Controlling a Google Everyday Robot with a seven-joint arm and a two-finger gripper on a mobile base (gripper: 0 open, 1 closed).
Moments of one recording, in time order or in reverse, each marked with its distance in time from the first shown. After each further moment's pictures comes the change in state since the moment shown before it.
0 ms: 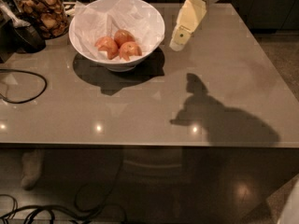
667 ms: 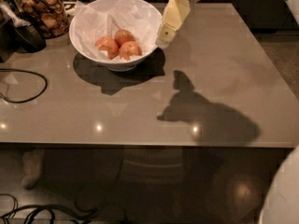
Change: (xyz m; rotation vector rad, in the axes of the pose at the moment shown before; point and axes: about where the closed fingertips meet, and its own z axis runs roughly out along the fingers) arm -0.029 -0.001 0.011 0.002 -0.030 -0.027
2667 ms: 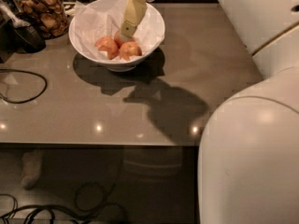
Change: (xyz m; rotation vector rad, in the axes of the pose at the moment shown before) arm -0.087 -0.019 0.053 -0.004 -0.055 -0.043
